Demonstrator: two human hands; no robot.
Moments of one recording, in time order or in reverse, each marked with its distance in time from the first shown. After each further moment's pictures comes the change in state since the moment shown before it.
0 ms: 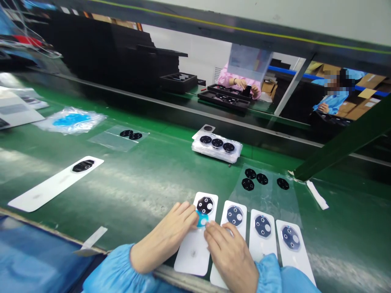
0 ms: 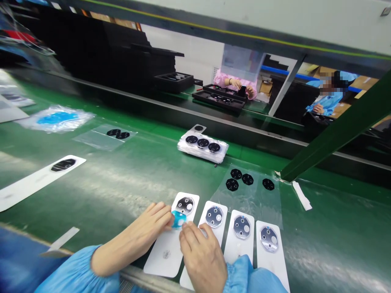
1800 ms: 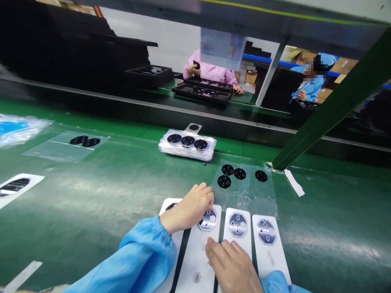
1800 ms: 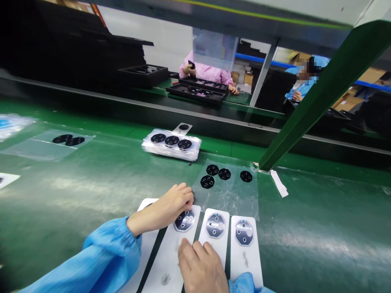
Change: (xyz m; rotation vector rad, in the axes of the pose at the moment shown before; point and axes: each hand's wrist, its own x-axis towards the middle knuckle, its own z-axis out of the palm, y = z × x) left_hand 0.124 0.026 0.023 -0.118 -0.174 0.073; right_hand -0.042 0.030 -0.034 -0.102 0.061 0.088
